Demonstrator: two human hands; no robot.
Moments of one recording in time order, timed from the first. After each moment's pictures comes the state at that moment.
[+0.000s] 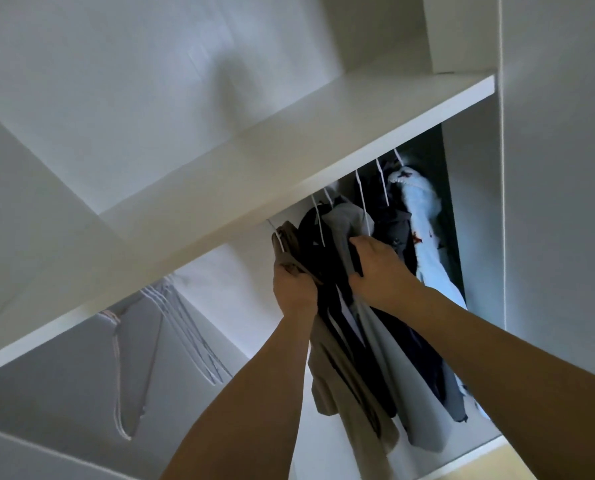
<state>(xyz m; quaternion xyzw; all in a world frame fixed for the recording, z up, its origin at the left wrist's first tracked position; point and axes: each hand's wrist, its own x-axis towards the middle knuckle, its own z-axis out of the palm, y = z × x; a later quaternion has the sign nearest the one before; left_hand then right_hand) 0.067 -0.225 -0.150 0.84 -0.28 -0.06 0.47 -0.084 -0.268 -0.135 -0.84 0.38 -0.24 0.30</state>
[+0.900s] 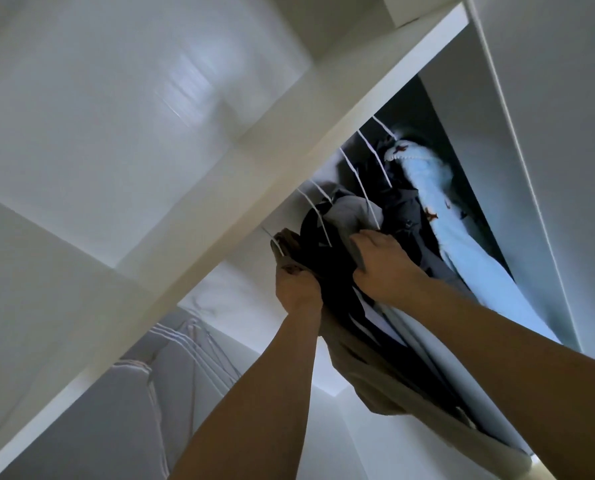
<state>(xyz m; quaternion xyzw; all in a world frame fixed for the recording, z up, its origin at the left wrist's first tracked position) 0.093 -0.256 -0.148 0.86 -0.28 -0.04 0.43 -0.051 -0.294 -0.170 -0.82 0.39 -0.29 0.31</state>
